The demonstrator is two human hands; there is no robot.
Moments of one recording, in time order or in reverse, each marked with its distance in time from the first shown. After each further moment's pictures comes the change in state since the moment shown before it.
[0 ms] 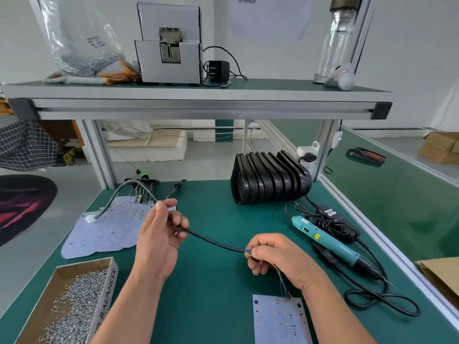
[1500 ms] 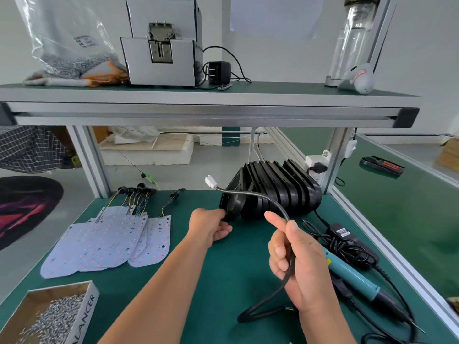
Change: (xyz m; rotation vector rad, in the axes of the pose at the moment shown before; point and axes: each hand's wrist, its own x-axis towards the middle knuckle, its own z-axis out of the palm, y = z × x) left_hand 0.122 -0.086 0.075 0.633 0.188 -0.420; right_hand 0.018 -0.018 -0.007 0.654 0.313 -0.373
